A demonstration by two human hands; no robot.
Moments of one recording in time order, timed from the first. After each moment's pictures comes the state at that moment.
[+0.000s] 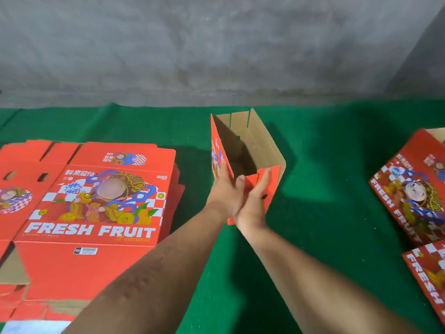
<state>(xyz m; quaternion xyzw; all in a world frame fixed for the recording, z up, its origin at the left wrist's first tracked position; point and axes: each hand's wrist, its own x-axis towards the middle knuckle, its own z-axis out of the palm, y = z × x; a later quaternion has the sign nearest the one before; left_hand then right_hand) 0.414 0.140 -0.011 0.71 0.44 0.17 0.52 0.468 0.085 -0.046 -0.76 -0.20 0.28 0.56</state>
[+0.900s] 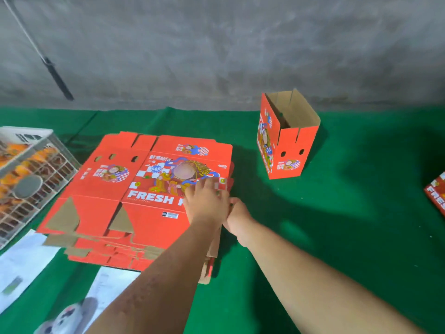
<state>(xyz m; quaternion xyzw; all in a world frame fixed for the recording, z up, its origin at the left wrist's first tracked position) 0.218 0.144 0.002 0.76 0.59 0.18 0.23 0.293 0.101 -0.019 -0.65 -0.14 0.55 0.50</state>
